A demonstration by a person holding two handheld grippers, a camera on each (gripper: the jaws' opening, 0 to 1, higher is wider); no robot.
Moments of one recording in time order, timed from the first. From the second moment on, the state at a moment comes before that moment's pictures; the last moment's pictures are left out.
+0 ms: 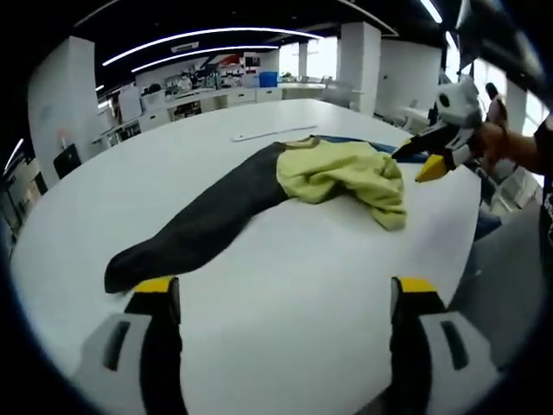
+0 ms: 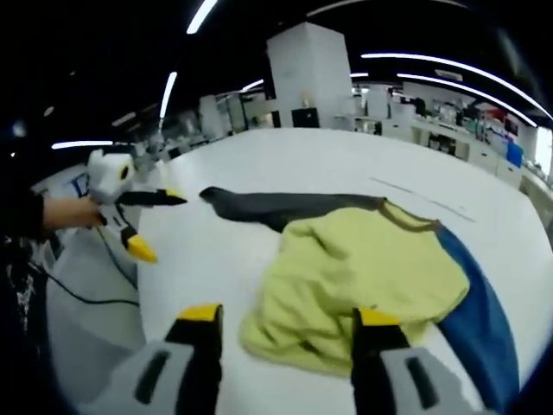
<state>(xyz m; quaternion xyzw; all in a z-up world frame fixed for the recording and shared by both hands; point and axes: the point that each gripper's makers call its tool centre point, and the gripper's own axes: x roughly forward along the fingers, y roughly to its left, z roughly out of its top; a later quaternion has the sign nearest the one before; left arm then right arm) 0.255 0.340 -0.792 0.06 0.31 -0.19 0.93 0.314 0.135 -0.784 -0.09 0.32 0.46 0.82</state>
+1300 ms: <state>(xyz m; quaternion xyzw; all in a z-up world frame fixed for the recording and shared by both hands) 0.249 0.300 -0.786 0.09 0.30 -0.23 0.92 0.318 0.154 -0.798 0.06 0.35 0.48 0.80</state>
